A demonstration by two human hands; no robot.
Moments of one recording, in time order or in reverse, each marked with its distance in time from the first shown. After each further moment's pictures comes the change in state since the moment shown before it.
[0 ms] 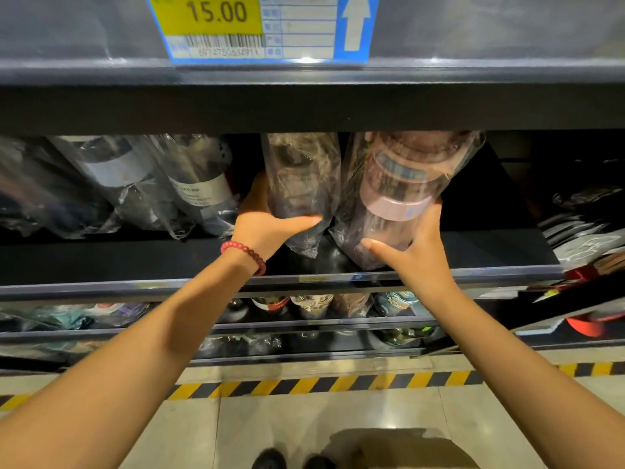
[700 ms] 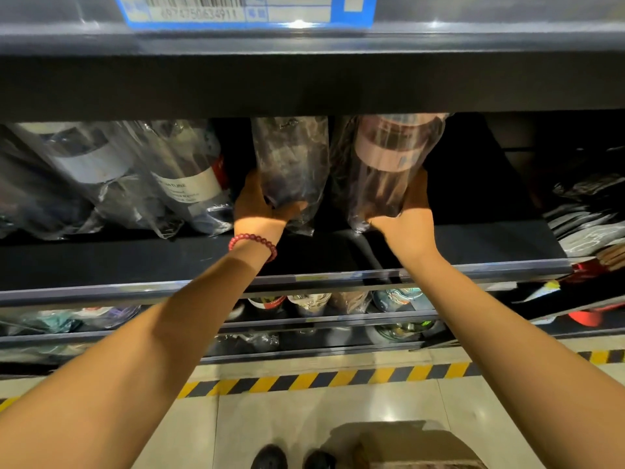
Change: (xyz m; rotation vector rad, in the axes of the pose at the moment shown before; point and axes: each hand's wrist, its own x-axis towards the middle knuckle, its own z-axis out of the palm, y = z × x) left_hand 0.030 -0.026 0.020 0.024 0.110 0.044; right_hand 0.043 0.019 0.025 -0.131 0.034 0.413
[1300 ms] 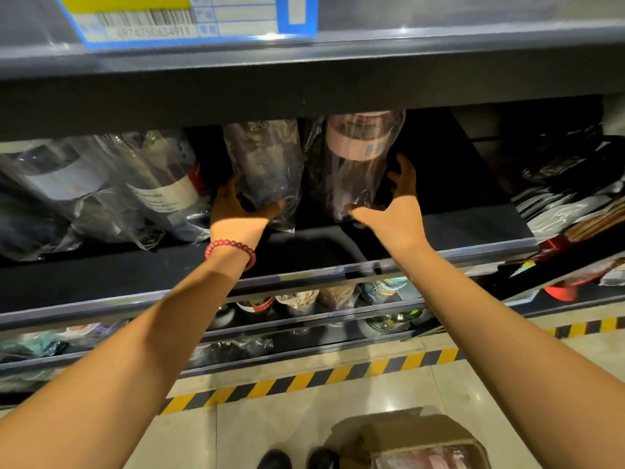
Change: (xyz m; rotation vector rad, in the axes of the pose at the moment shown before) left_hand 0.002 -0.004 -0.004 -0.078 -0.014 -0.076; right_hand -0.013 -0.008 -0.021 0.211 0.035 -0.133
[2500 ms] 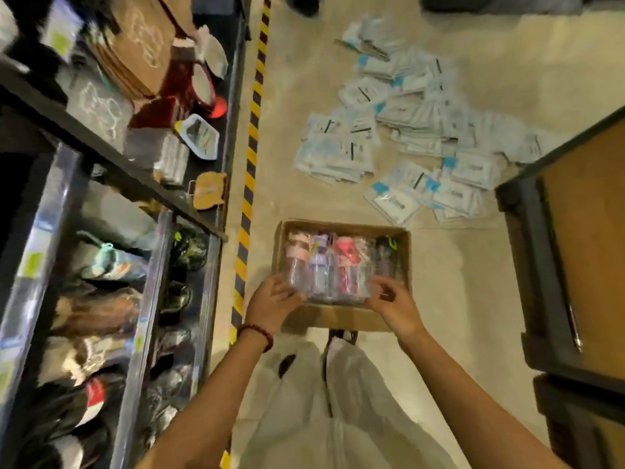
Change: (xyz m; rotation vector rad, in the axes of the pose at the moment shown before) left_hand -0.422 -0.018 0.081 0.587 -1.545 -0.050; right_hand -0.556 0.100 -0.108 0.558 1.050 1.070
